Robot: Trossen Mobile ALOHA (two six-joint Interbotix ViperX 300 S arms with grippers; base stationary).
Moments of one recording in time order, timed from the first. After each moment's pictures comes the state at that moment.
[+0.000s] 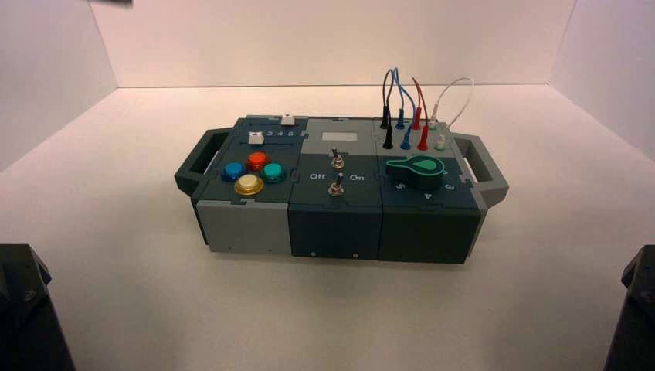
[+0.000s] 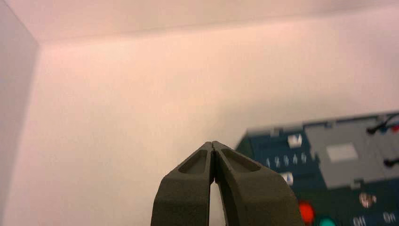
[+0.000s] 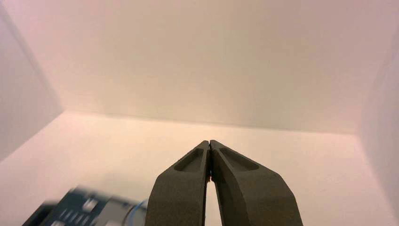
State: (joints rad) left arm -0.21 -0.67 1.03 -0.05 0.36 0.01; right arm 0.26 -0.96 1.07 0.08 0.14 0.02
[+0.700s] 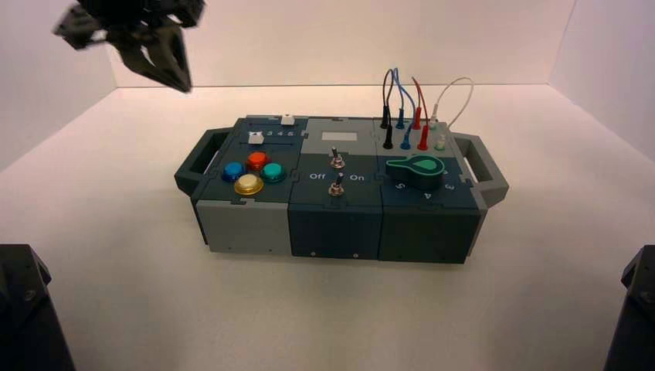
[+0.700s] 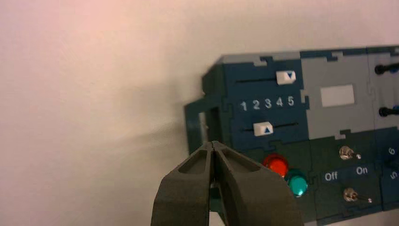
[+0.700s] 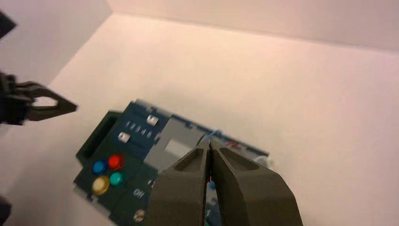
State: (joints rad) left arm -0.30 -0.33 0.92 -0.20 0.51 -0.02; right arm 0.47 -0.71 0.95 0.18 0.38 0.02
